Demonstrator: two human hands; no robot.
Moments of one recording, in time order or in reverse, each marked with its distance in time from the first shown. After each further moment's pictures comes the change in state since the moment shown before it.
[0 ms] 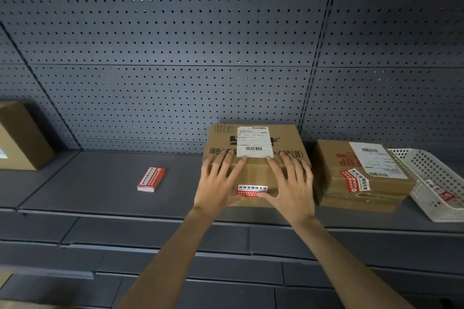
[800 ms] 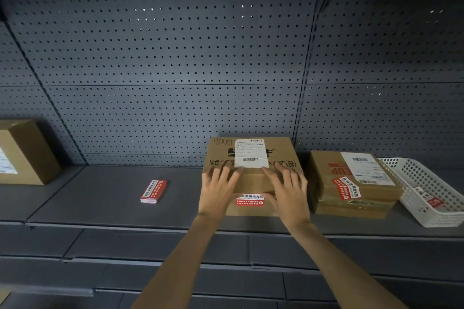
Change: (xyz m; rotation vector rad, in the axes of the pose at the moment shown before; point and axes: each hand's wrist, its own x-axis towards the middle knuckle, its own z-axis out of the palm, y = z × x) left_hand 0.008 0.010 -0.012 0.086 0.075 -0.086; right_hand 0.002 0.002 -0.008 0.057 0.058 0.009
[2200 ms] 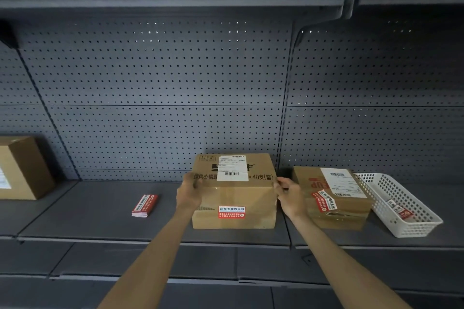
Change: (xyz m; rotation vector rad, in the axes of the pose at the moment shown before) left_hand 0.017 -0.041 -0.014 -1.026 -0.142 -0.718; right_hand 0.023 0.048 -0.030 0.899 -0.121 0.544
